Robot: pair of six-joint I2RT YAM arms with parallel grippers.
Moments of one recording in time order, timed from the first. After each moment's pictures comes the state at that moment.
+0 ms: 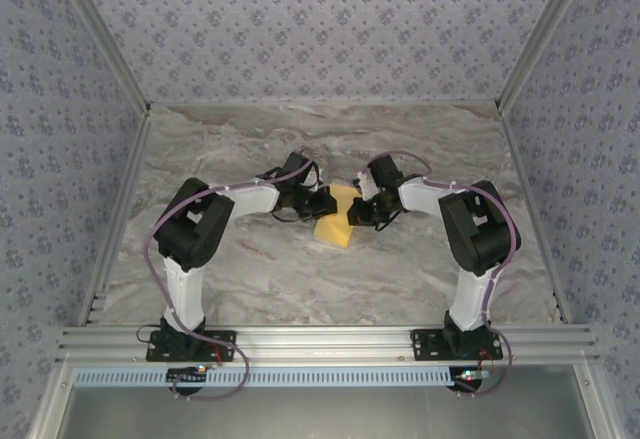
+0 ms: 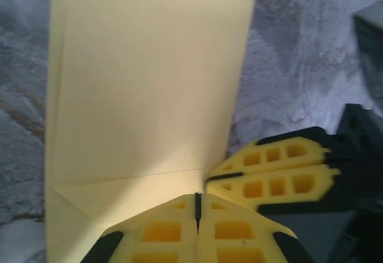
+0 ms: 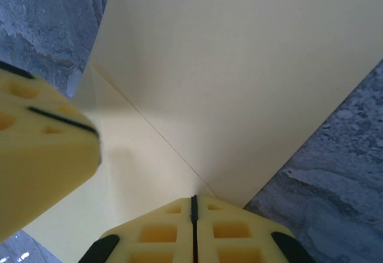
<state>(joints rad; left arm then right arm) -0.62 2.00 1.20 -0.15 0.55 -0.77 0.42 1.87 1.04 -0.38 -0.50 0.28</state>
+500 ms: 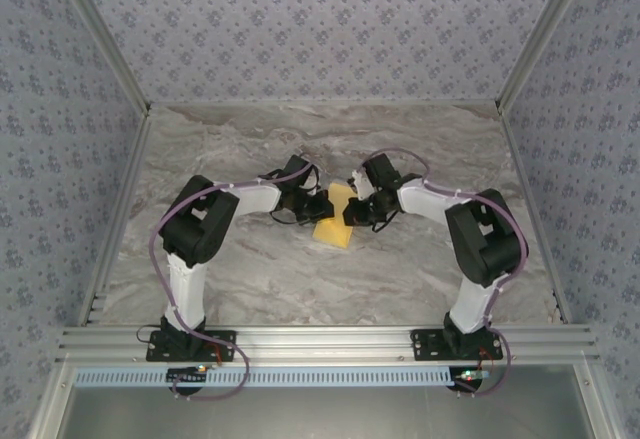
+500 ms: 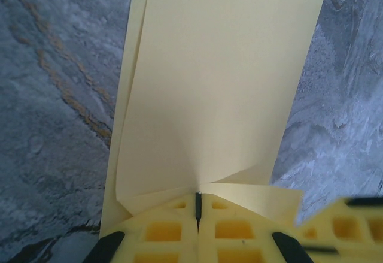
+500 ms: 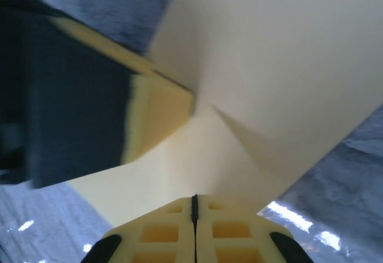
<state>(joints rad) -0.62 2.04 1.21 -0.19 0.53 -0.77 0.49 1.76 1.04 -0.42 -0.47 0.29</state>
